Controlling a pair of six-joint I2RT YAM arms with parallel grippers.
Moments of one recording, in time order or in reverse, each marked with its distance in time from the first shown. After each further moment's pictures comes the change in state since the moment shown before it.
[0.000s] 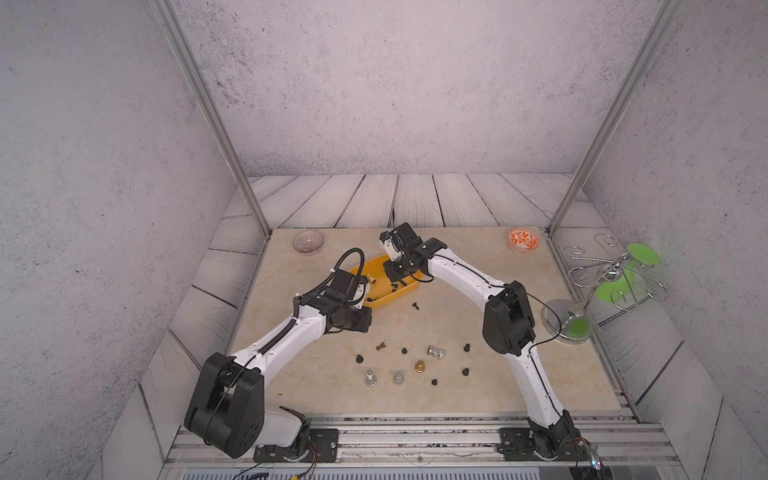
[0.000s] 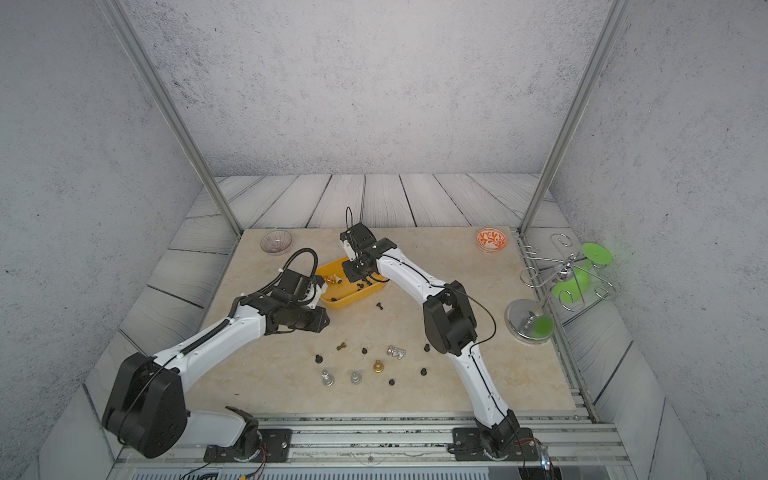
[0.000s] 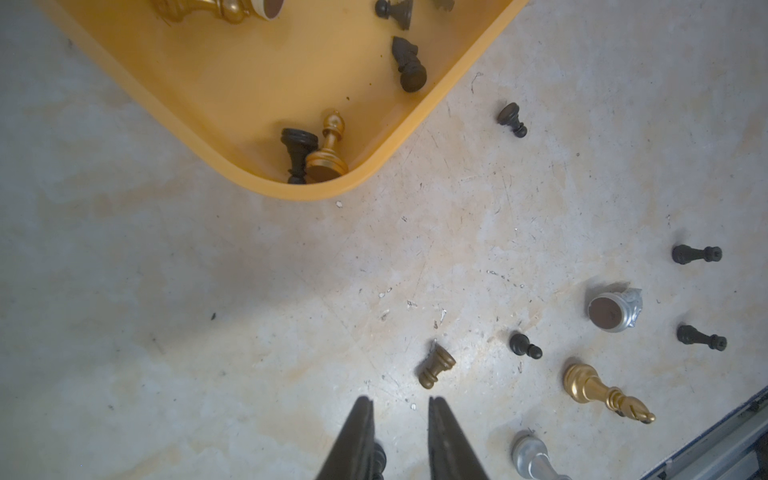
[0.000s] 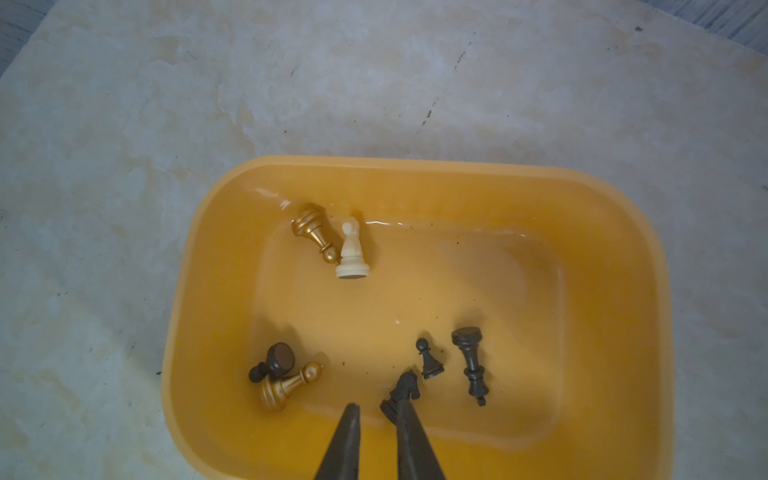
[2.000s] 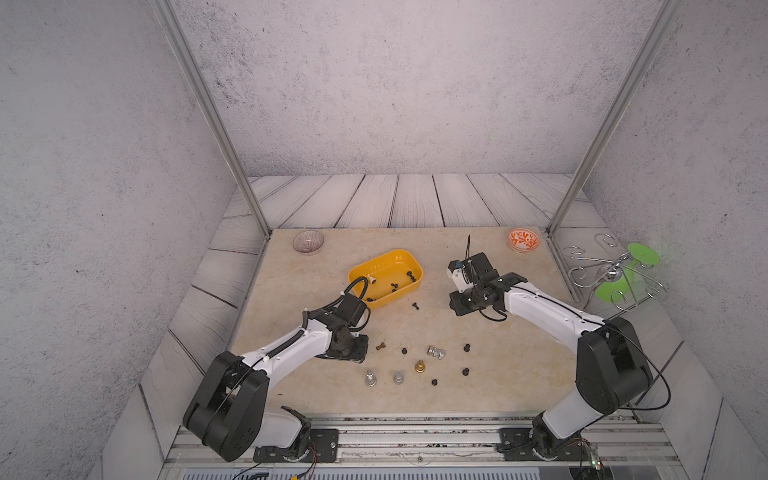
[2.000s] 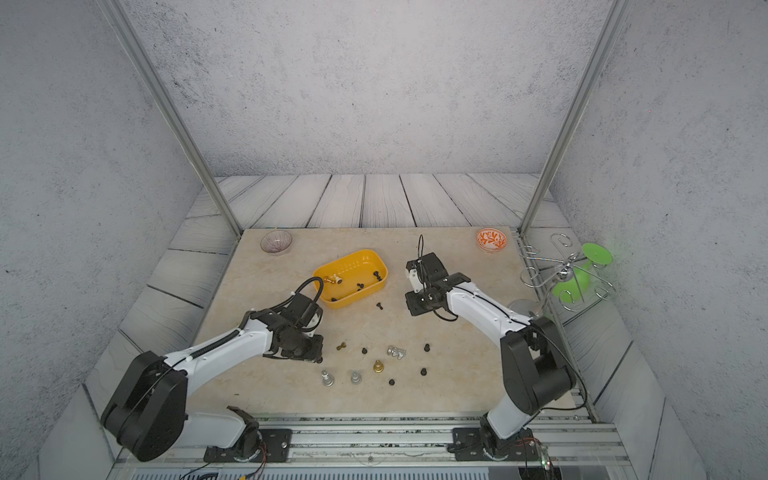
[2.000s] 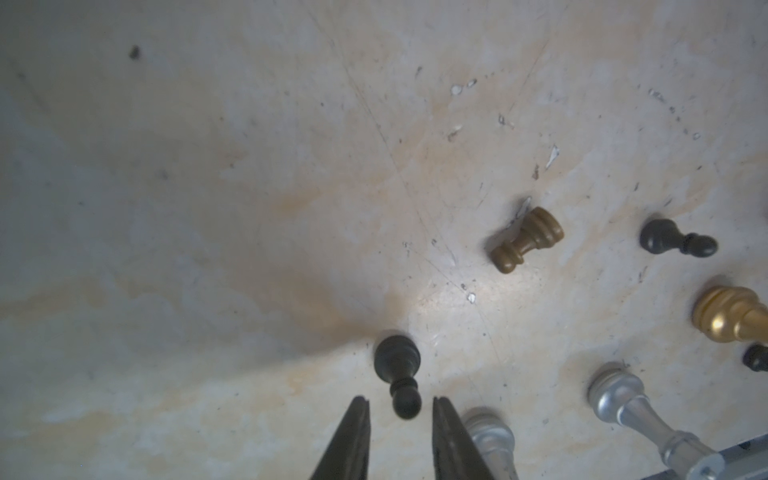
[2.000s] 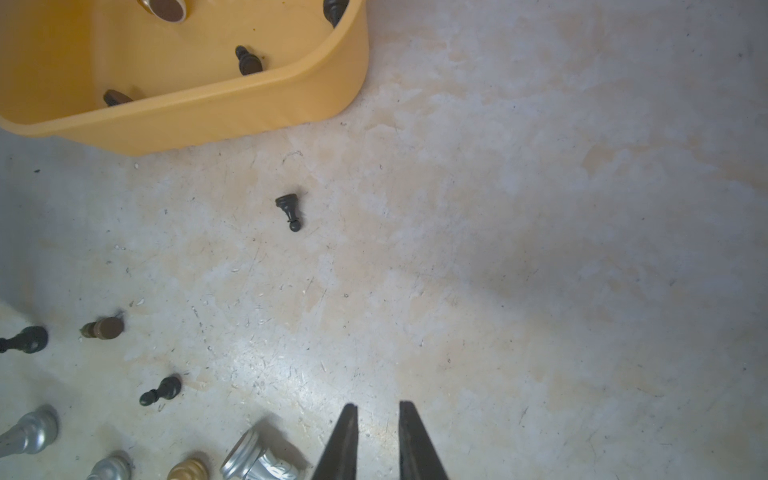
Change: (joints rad) left arm -0.085 -0.003 -0.164 -0.107 -0.085 -0.149; right arm -0.227 -0.728 -1.021 0.177 -0.032 -0.008
